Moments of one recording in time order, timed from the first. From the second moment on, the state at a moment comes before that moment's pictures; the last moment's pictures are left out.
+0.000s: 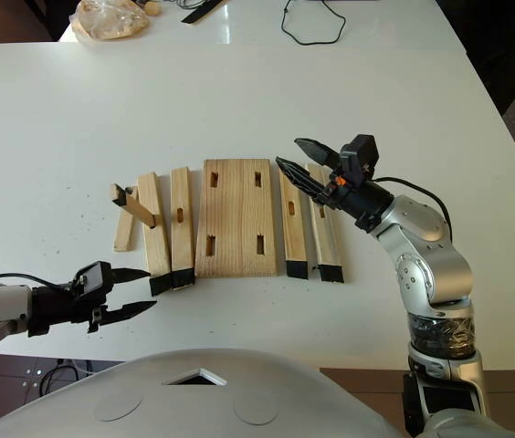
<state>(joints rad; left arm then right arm) 0.55 0.92 0.10 -0.56 -0.40 0.31 -0.99 0.00 -0.47 -0.07 -0.39 0.57 0.39 0.72</state>
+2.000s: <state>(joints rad) 0.34 0.41 0.35 -1.00 -0.70 1.39 -0.21 -0.19 -0.37 -0.11 -0.22 0.30 0.44 0.33</state>
